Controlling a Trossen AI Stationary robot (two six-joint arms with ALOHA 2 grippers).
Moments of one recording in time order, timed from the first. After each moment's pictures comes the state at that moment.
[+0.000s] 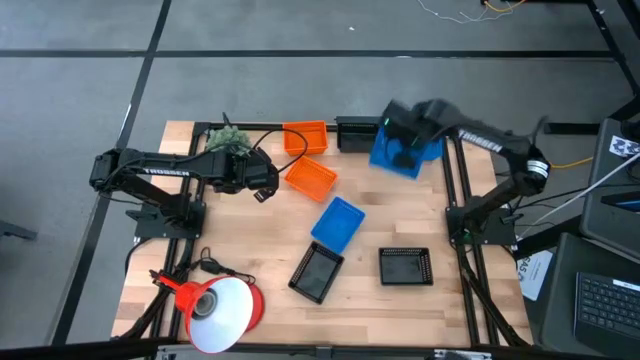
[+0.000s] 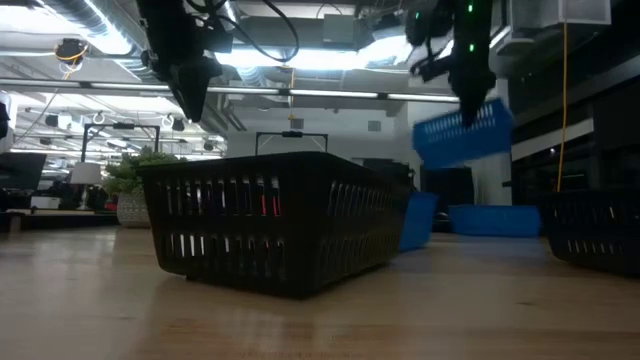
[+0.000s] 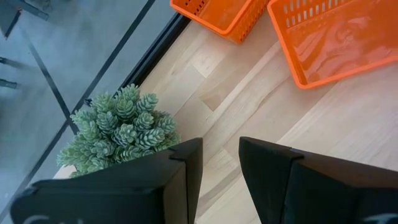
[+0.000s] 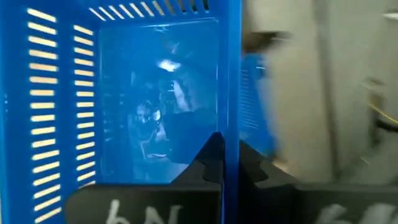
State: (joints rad) left arm 0.07 1.32 1.11 -1.06 -0.69 -0.55; right arm -0.53 1.52 1.48 -1.35 0.43 -0.18
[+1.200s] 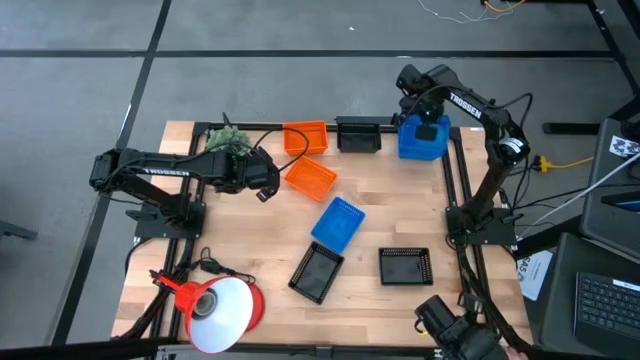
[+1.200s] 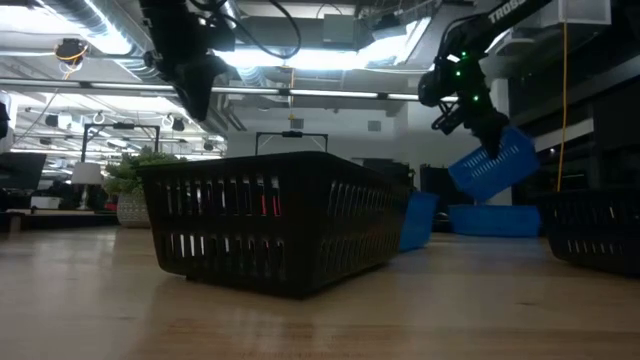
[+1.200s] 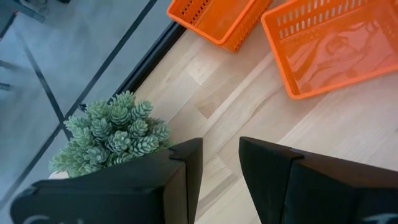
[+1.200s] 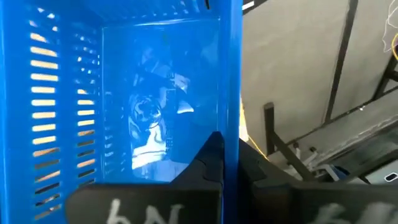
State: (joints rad) left arm 0.07 1.32 1.11 -1.02 -0.69 -0.55; right arm -0.96 1.78 1.58 -1.37 0.48 -0.61
